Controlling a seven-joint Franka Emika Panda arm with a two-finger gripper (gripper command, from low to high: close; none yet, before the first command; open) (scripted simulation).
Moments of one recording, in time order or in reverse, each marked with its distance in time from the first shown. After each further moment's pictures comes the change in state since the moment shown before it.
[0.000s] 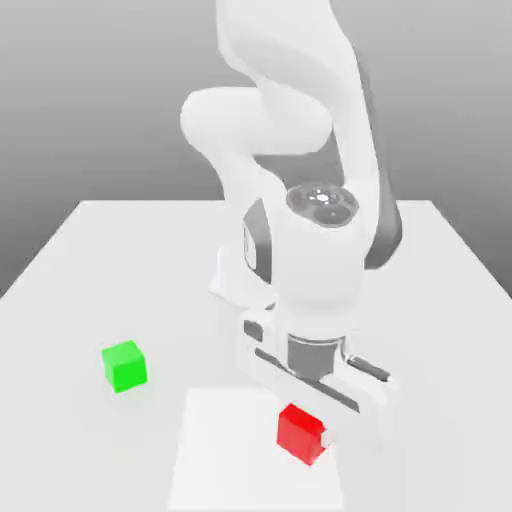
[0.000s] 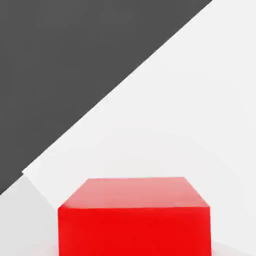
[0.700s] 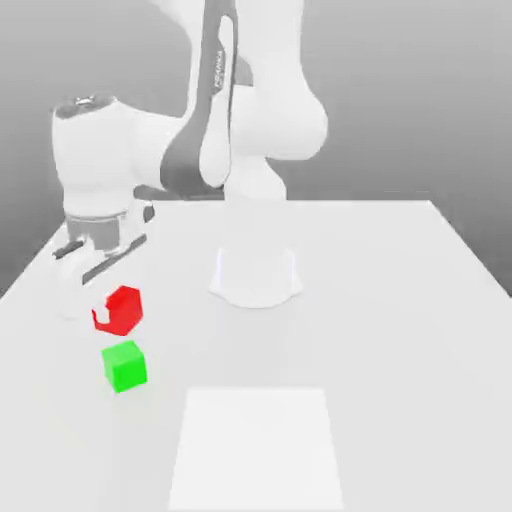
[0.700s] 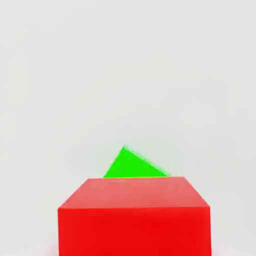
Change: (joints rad) arm -0.502 -0.244 -0.270 -0.325 0.051 0.086 0.420
